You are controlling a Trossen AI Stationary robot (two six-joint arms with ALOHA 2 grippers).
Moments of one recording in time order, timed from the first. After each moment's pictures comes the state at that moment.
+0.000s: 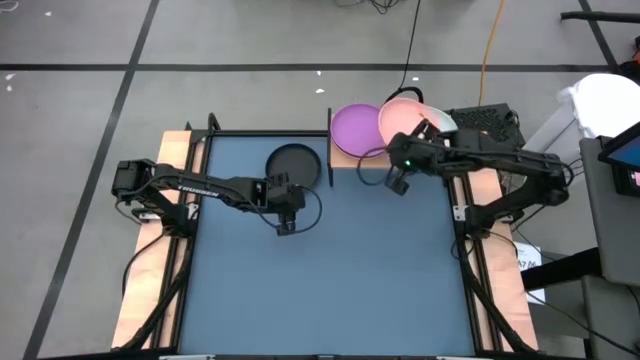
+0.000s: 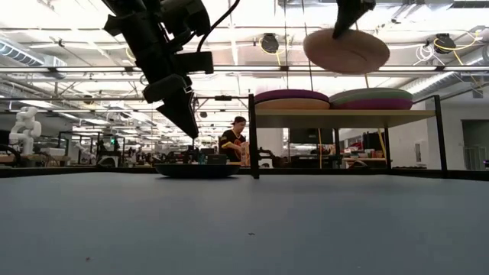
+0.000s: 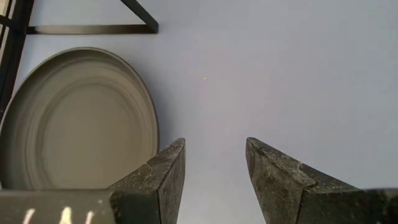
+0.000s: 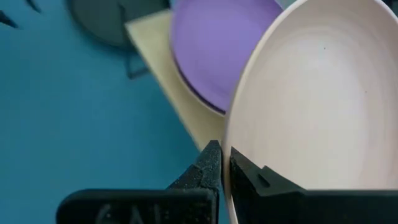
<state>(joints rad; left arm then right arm) 0.04 1.57 0.98 -0.46 -0.26 0.04 -0.09 1.34 1.57 -1.34 0.52 0.27</state>
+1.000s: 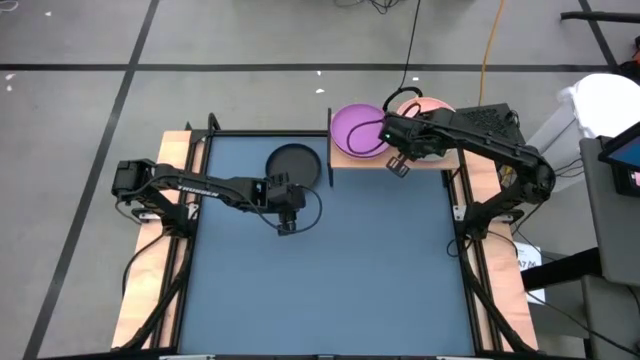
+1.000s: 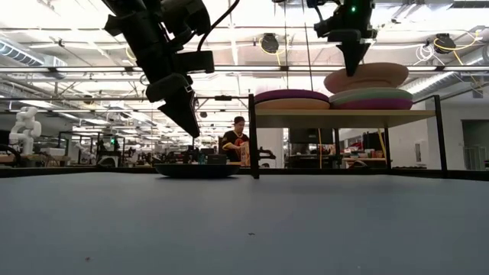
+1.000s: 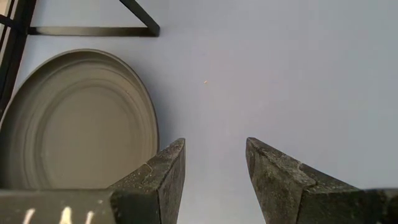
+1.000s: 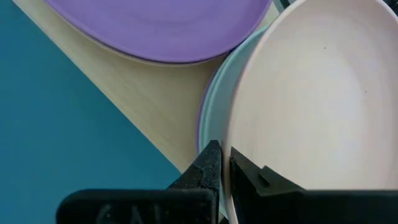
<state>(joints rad) 0.04 1.57 0.98 -0.45 -0.26 0.02 -0.40 1.47 1.55 -1.48 0.47 0.22</state>
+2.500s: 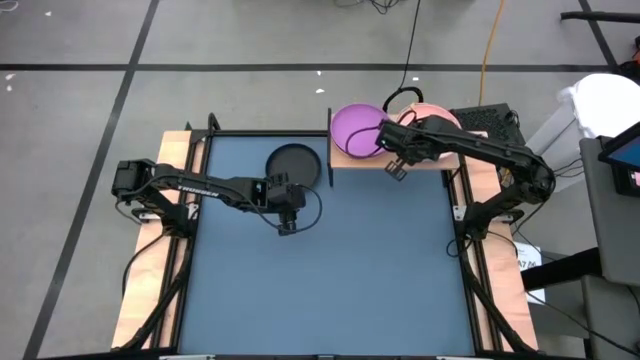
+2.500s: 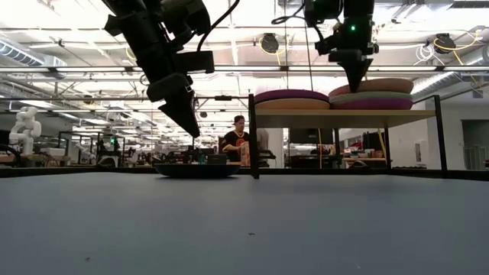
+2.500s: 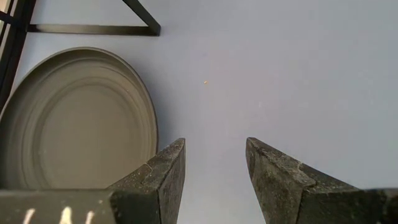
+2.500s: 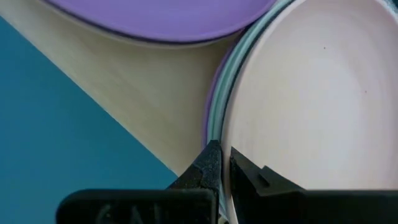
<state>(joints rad) 0.04 1.57 0.98 -0.45 -0.26 0.01 -0.42 1.47 1.41 -1.39 0.47 0.25</state>
